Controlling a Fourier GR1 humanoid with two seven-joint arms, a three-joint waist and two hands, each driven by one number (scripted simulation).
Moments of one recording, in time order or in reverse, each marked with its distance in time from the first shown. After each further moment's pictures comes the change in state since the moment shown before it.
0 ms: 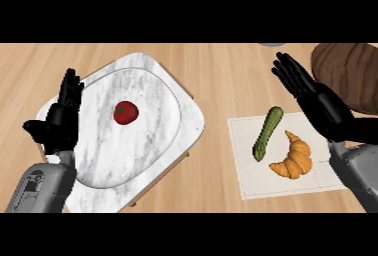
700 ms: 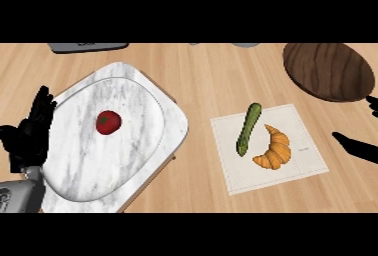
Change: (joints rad) left arm 0.117 0.116 0.055 -0.016 0.001 -0.033 0.108; right arm 0.333 -0.224 -0.138 0.065 0.367 -0.588 0.295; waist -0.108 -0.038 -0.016
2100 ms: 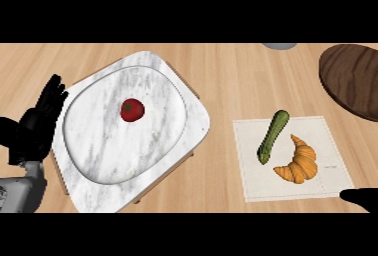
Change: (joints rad) left arm -0.024 0.010 -0.046 -0.140 0.020 -0.083 0.121; right arm 0.164 -0.304 0.071 -0.701 0.264 0.134 1.049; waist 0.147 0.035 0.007
